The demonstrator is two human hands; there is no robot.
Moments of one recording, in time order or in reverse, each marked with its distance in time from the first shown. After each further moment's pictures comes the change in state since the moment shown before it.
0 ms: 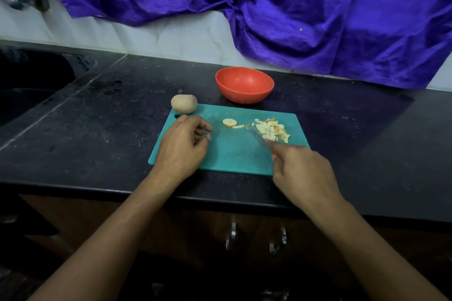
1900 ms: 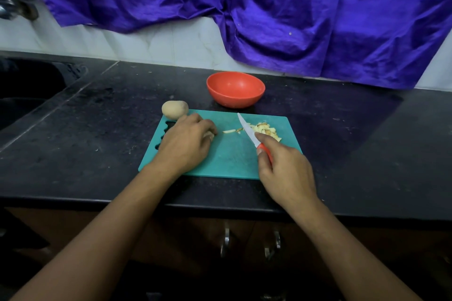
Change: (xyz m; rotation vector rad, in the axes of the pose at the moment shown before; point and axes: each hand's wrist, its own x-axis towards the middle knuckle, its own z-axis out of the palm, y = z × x) left_hand 0.034 -0.001 0.016 0.310 -0.209 0.194; right_hand 0.012 0.004 0.028 0.232 0.161 0.062
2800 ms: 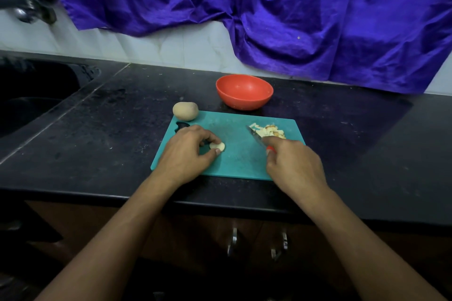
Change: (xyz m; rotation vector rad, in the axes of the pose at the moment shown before) left_hand -0.032 -0.002 -0.012 -0.231 0.048 -0.082; right_hand 0.015 -0.017 -0.019 -0.232 -0.184 0.063
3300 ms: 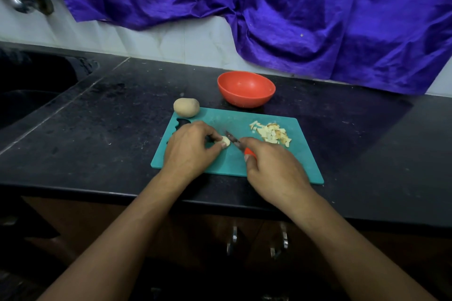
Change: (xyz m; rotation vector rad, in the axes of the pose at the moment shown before) left_hand 0.006 0.009 0.012 0.049 0.108 -0.124; right_hand -0.015 -0.033 0.002 0.143 -0.049 -0.181
